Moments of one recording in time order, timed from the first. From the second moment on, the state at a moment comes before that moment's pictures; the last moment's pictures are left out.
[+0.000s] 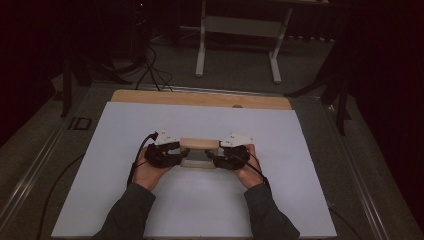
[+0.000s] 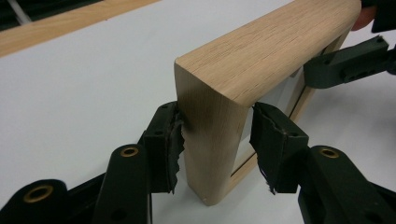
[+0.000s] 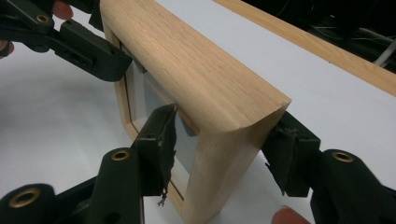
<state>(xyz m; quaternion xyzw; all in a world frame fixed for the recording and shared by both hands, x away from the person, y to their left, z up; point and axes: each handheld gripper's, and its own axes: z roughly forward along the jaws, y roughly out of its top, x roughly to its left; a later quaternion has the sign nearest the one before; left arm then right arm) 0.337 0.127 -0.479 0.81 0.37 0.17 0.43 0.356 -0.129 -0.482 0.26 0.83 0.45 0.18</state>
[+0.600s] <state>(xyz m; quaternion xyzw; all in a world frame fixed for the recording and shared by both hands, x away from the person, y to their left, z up) 0.337 0.128 -0.475 0.80 0.37 0.19 0.43 0.360 -0.124 -0.481 0.26 0.83 0.45 0.19</state>
